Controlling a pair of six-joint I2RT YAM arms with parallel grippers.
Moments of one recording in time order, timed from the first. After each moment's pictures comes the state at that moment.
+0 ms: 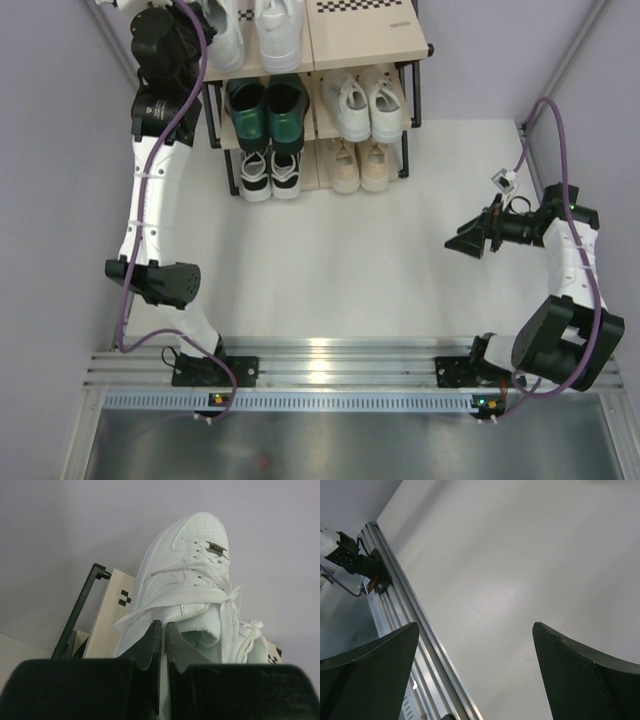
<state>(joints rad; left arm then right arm) -0.17 1.78 2.33 -0.32 -0.34 -0.51 -0.37 1.28 1.03 -1.11 -1.23 -0.77</state>
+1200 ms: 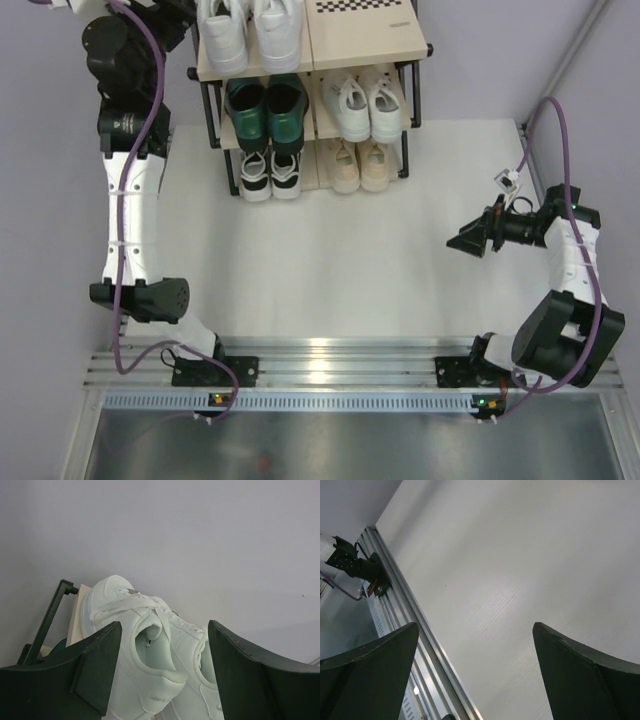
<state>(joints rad) -0.07 1.65 2.22 -0.23 -0.13 -0.67 -0.40 1.30 1.03 -1.11 -1.23 -0.77</state>
